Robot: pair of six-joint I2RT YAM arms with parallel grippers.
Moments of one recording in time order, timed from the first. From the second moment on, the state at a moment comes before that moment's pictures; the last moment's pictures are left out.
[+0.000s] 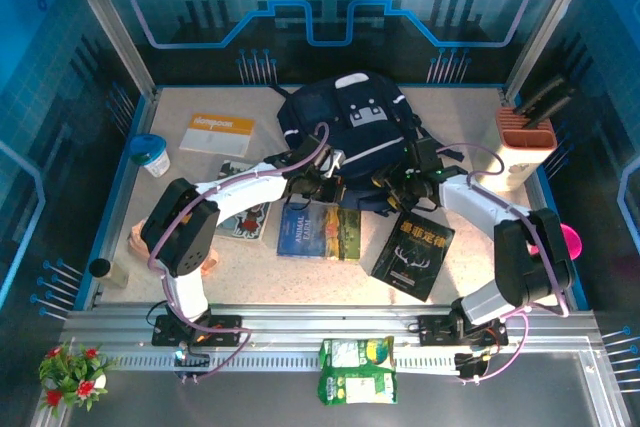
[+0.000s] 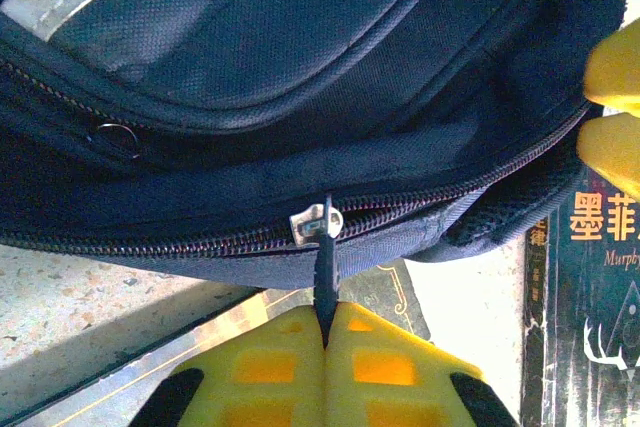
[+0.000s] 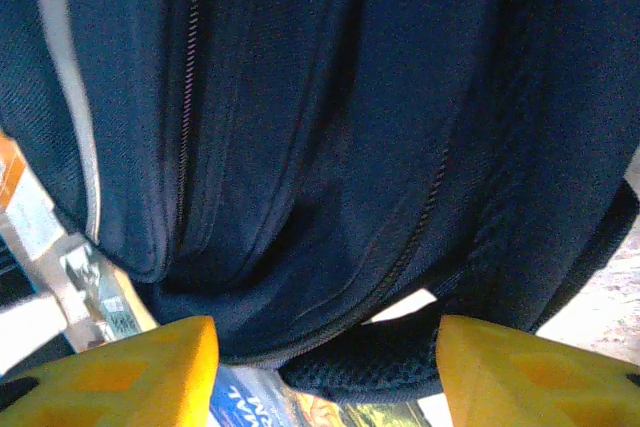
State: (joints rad) left arm -0.63 1.83 1.26 -0.40 0.25 -0.42; right arm 0.31 1.53 0.92 -0.40 -0.26 1.18
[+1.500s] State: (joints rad) left arm -0.43 2.12 1.64 -0.55 -0.17 -0.29; right arm 0.31 1.59 0.98 -0.39 -0.15 1.02
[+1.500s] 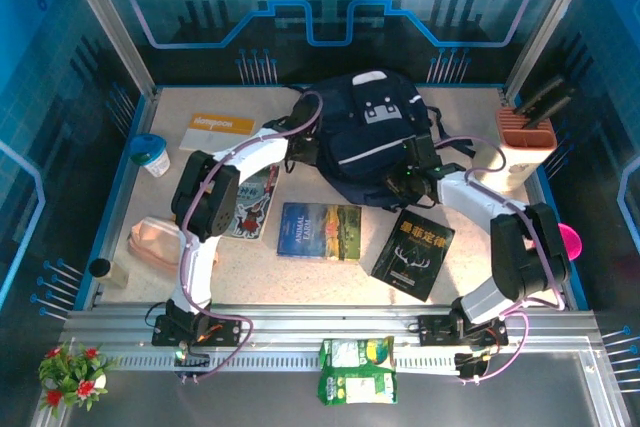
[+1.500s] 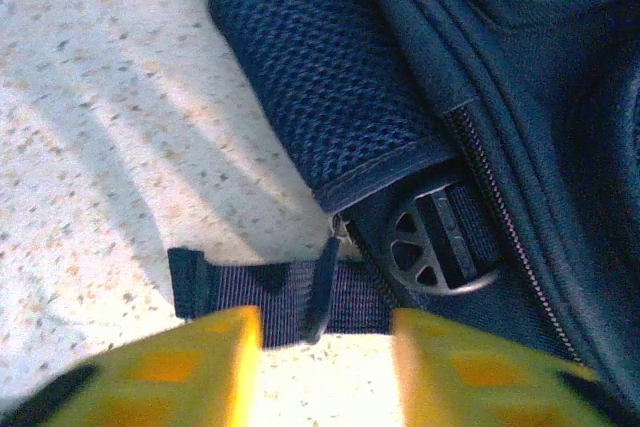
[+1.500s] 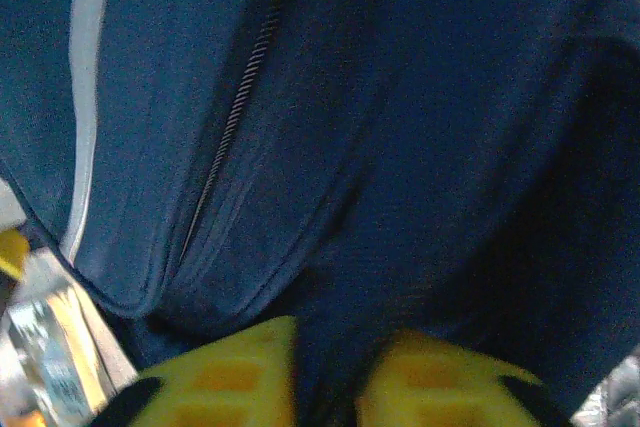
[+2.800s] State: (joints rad) left arm -0.19 1.27 0.94 -0.64 -0.03 -0.68; right arm 0.79 2.23 1.74 -0.78 -0.05 0.10
